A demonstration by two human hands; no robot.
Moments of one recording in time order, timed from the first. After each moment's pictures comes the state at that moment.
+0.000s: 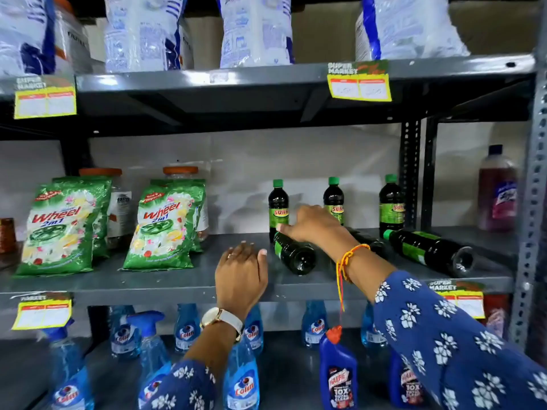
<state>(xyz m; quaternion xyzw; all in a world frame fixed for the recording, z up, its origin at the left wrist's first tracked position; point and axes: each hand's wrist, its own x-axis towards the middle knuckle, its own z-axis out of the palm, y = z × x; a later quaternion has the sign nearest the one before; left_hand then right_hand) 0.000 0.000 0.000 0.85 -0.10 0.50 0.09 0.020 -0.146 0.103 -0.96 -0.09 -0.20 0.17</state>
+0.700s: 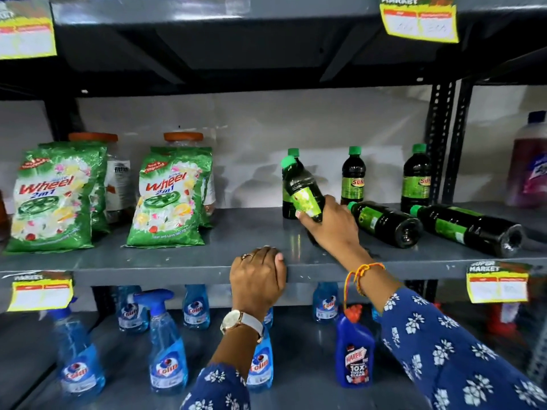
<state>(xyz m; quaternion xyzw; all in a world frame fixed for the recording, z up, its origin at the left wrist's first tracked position) 0.019 0.017 -0.049 0.84 -0.12 0.53 0.07 0.073 -0.136 0.022 -0.89 -0.05 -0.38 0.25</state>
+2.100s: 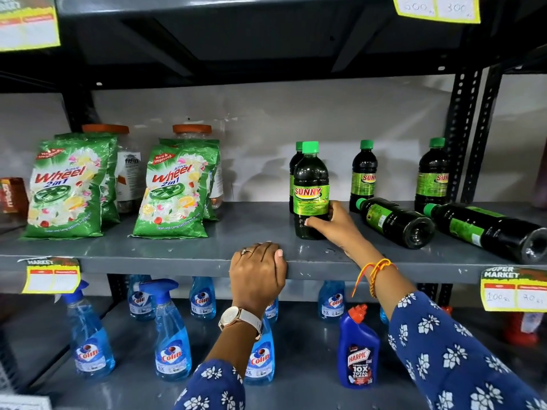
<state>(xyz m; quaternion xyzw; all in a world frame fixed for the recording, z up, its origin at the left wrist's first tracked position) 0.018 0.013 -0.051 0.85 -0.10 0.51 0.09 0.108 -0.150 0.008 -0.81 -0.12 -0.17 0.55</state>
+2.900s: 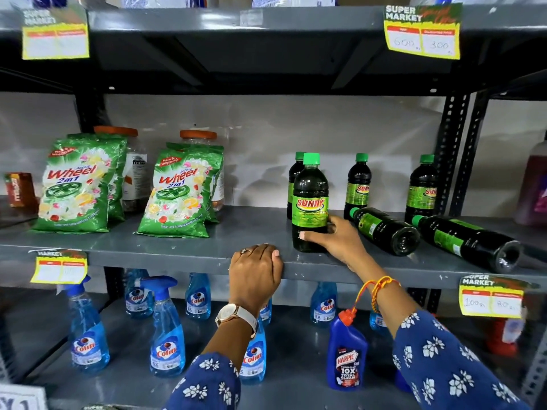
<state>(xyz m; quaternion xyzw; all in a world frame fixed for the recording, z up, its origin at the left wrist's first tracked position) 0.007 0.011 -0.044 0.87 -0.08 0.48 0.08 0.068 -0.163 0.009 -0.82 -0.15 -0.18 0.53</state>
